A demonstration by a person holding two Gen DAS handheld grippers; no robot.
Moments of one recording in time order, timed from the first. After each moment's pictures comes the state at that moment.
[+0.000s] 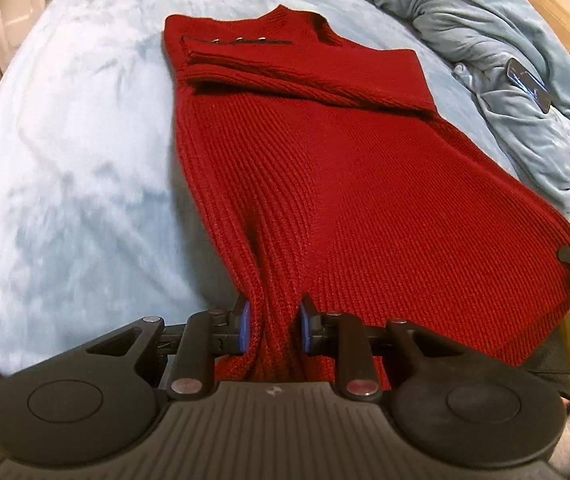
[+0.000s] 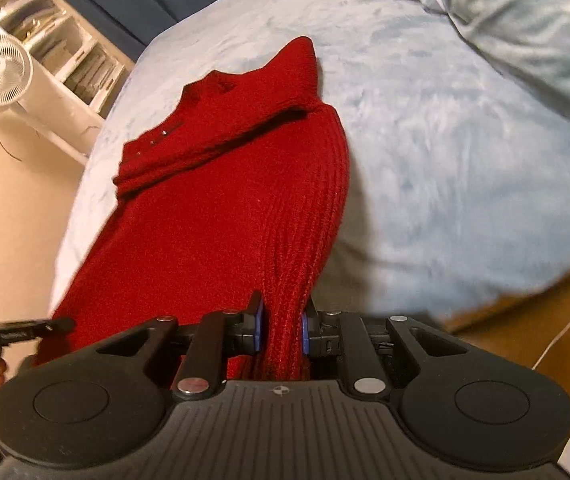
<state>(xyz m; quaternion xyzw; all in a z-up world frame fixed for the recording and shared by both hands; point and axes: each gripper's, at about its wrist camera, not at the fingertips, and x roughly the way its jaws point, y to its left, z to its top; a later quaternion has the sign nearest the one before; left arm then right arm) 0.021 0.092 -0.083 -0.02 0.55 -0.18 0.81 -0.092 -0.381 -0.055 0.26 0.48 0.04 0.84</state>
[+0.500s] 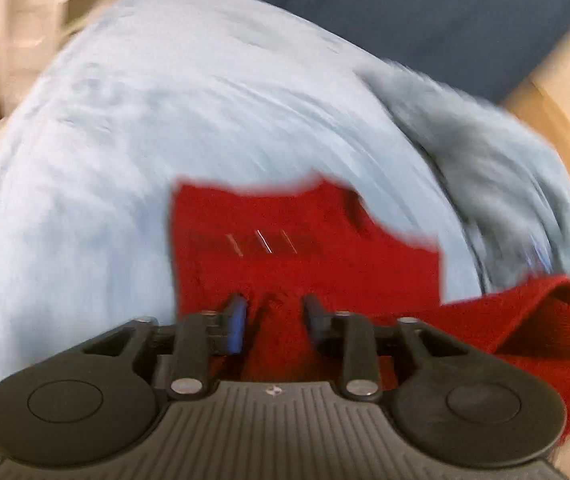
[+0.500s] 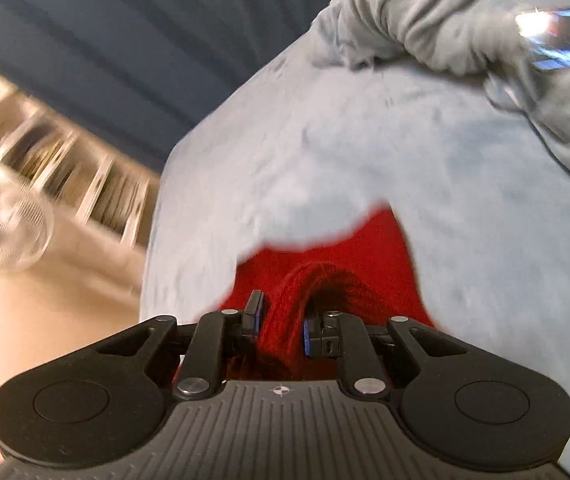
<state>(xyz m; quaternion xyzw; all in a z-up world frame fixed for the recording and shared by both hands) 0.272 0.106 -0.027 -0.16 0.49 -0.12 0.85 0.171 -0.409 0.016 0.38 0.37 0.03 0.85</state>
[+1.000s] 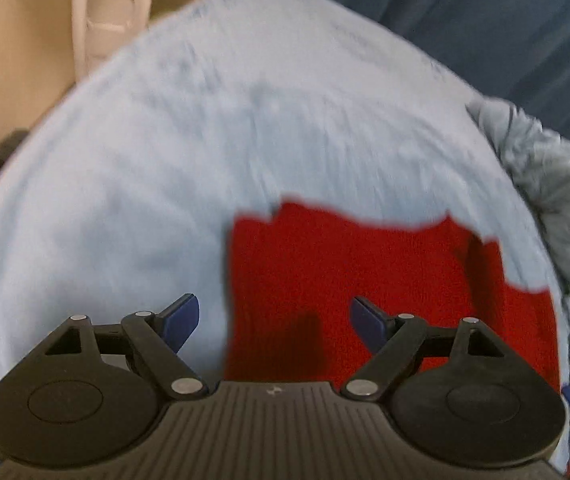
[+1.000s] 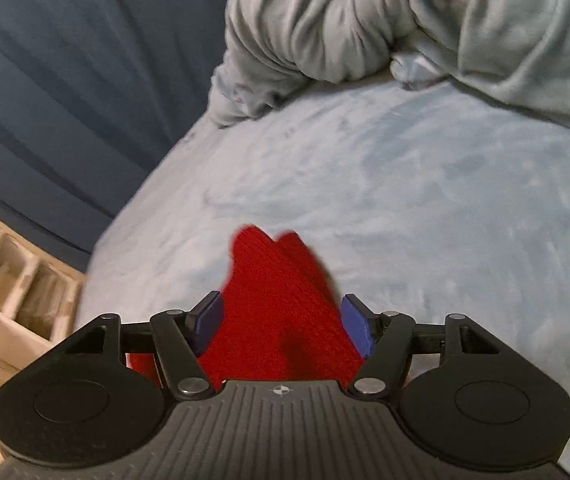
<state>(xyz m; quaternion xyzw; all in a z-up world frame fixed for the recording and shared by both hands) 0.289 0.102 -0.119 -0.15 0.49 -0.01 0.86 0.176 -0.401 -0.146 0.41 0.27 -0.12 0.86</state>
